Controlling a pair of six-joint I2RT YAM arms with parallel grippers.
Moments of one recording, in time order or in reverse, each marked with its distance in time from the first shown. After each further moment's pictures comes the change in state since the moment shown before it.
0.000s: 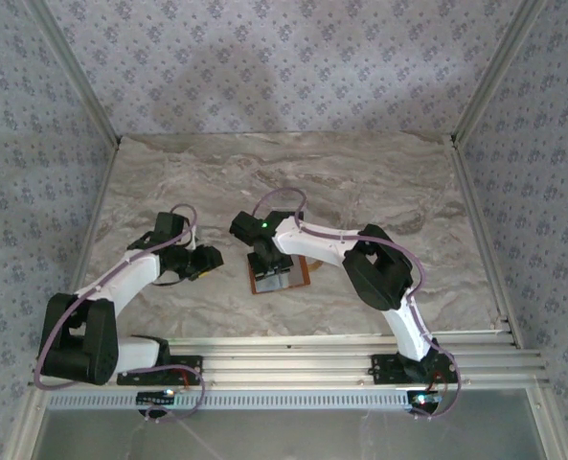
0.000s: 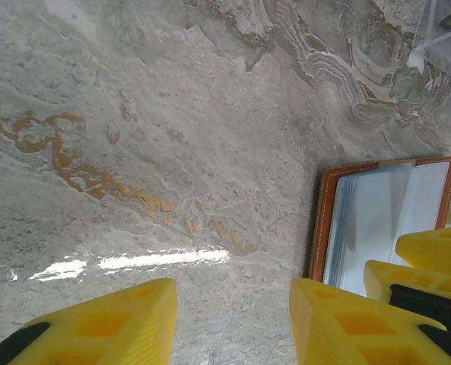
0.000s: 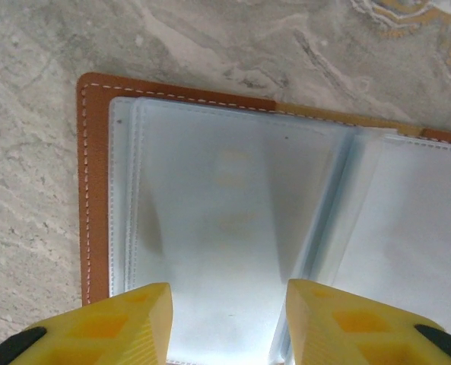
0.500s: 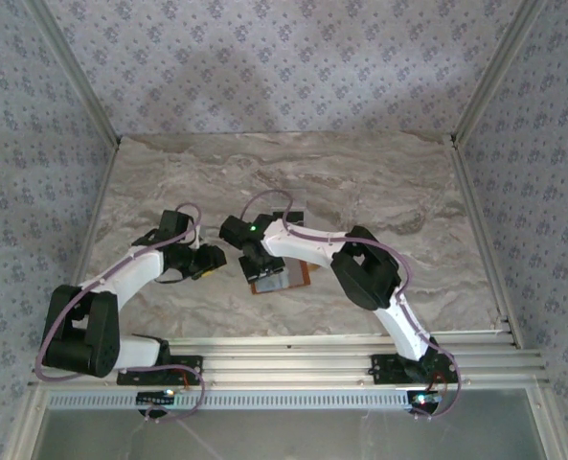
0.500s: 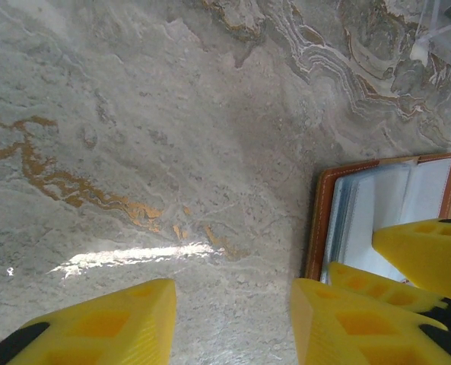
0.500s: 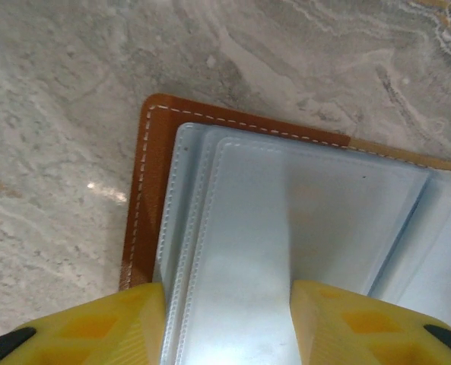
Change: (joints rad) left arm -0.026 0.040 0.022 0.007 0.000 -0.007; right arm 0.031 0.089 0.100 -0.033 0.032 -0.036
